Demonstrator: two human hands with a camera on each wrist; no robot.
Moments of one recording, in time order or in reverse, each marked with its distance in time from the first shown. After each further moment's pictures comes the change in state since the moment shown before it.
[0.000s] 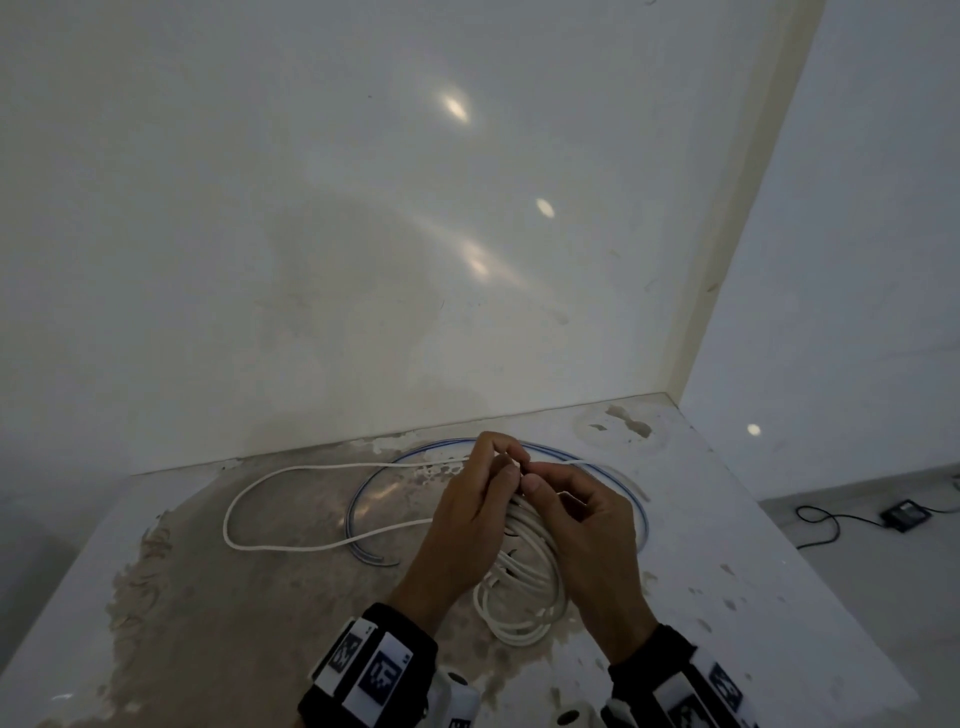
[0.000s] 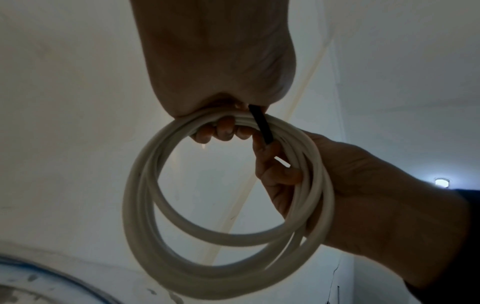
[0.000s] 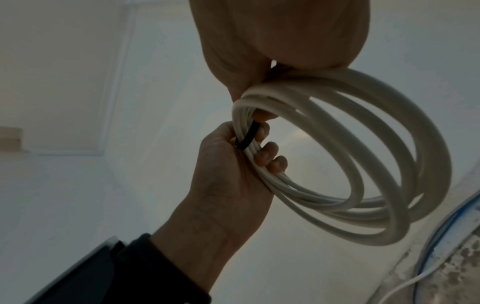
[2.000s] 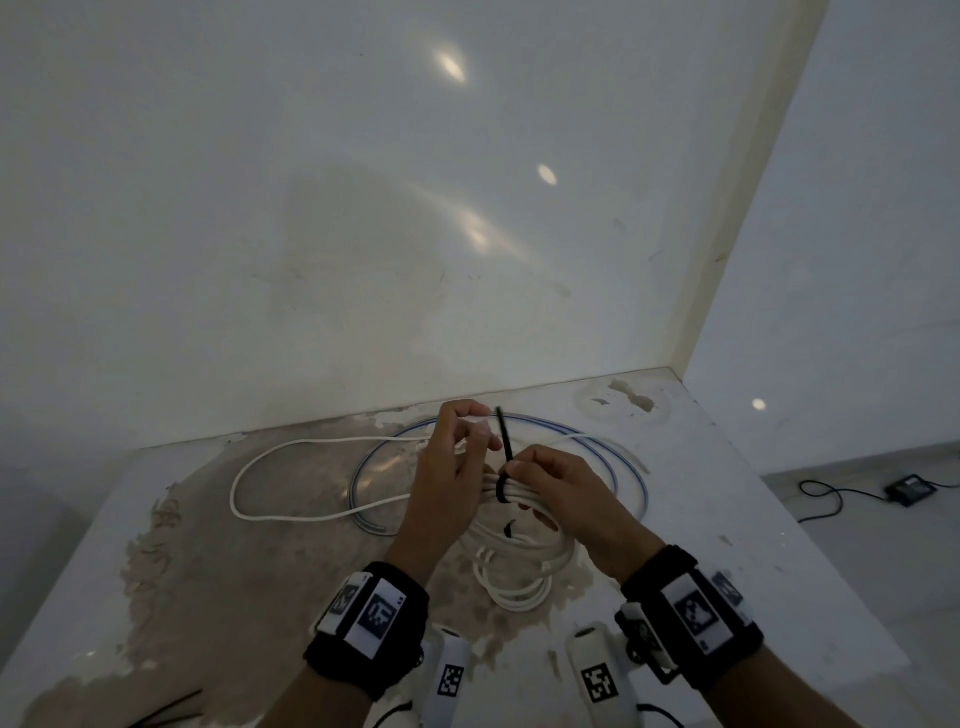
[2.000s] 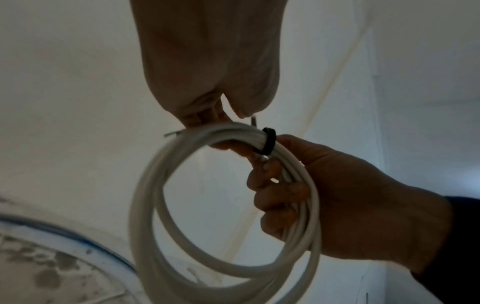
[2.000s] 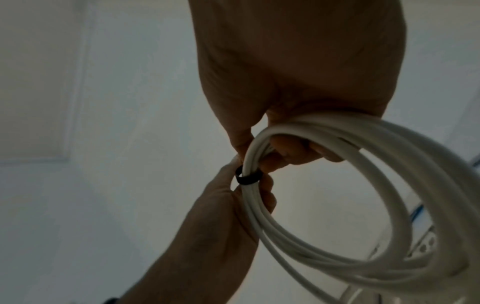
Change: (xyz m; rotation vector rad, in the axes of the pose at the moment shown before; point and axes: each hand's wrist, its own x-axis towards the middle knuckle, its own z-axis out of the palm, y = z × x) left_hand 0.008 -0.030 -0.004 0.018 0.212 -0.086; right_hand 0.026 0.007 -0.012 -0.111 -0.407 0.381
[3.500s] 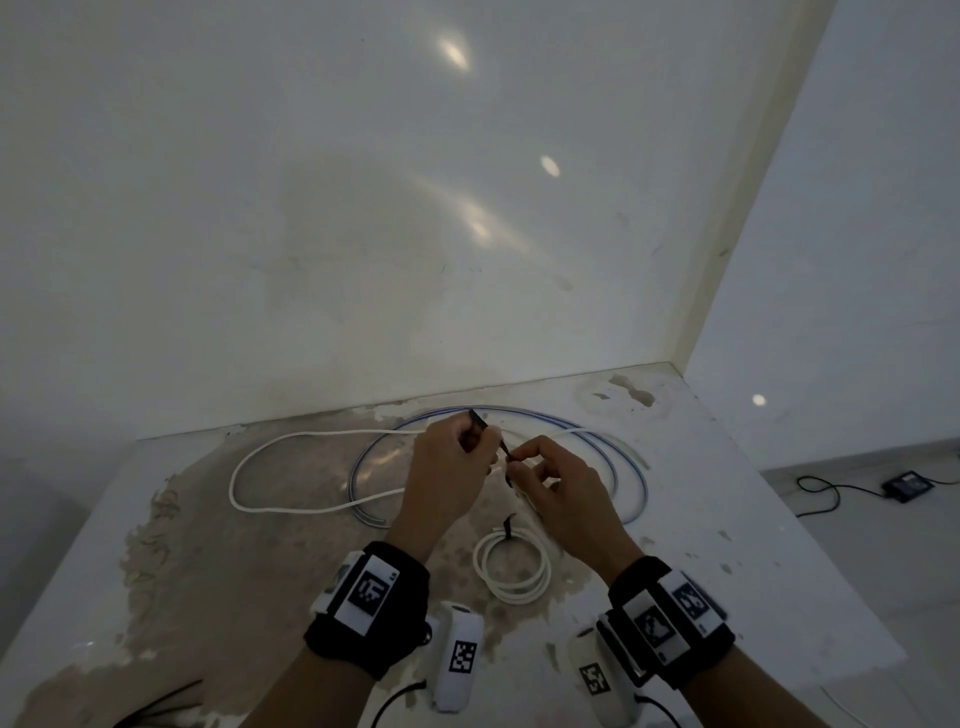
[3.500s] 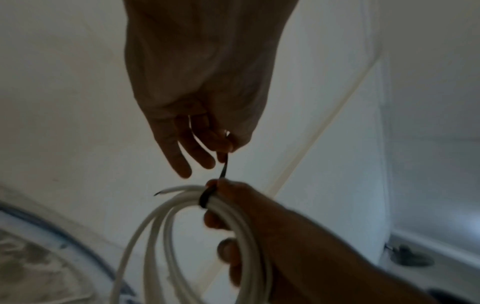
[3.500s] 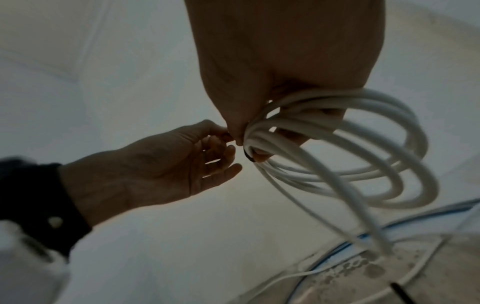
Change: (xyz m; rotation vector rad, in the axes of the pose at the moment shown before) left_hand 0.014 -0.008 -0.001 0.253 0.008 -0.082; right_hand 0.011 0.037 0.001 -0.431 0.208 -0.217
